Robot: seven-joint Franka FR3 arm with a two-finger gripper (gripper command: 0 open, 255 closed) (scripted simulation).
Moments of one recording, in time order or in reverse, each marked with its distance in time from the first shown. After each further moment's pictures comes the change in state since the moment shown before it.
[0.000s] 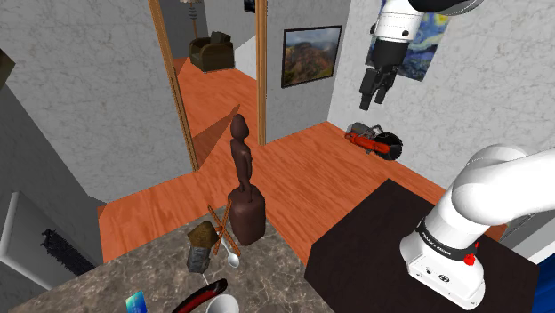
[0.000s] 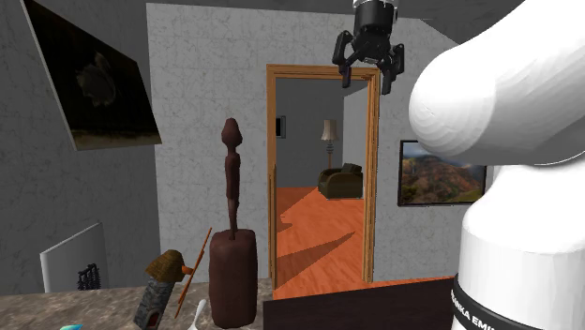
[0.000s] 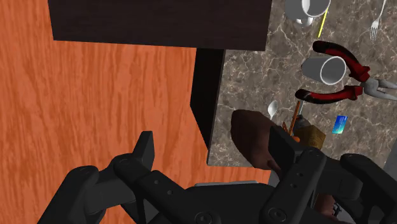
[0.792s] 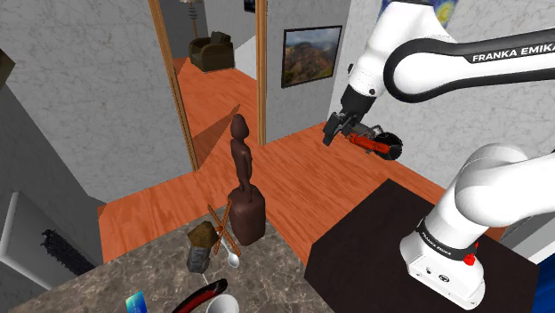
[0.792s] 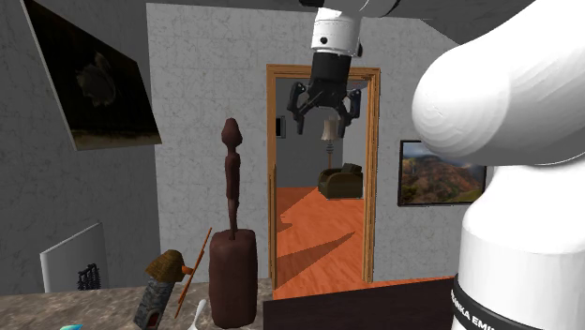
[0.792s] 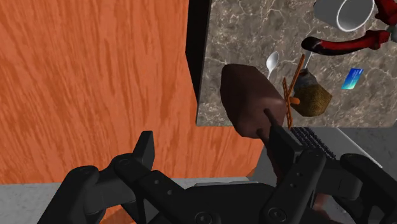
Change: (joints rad) arm 0.068 -0.076 0.227 -0.339 0.130 0.541 0.190
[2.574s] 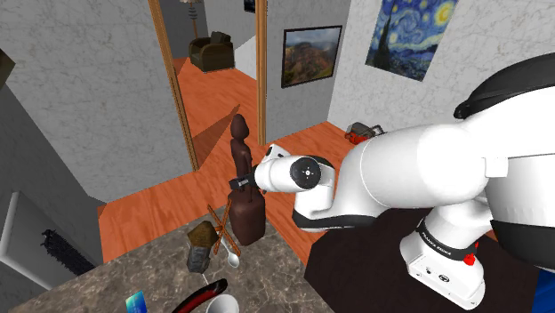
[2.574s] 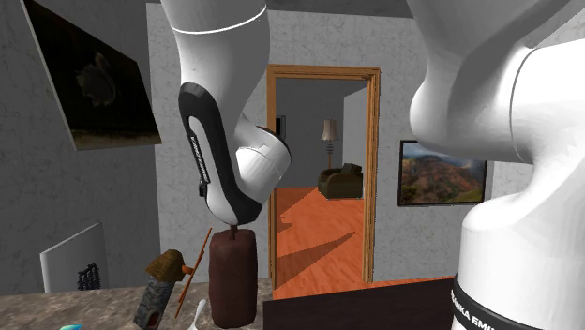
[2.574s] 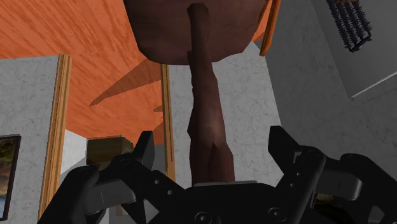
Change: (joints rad) arm -1.363 0.020 1.782 0.273 -0.103 1.246 0.935
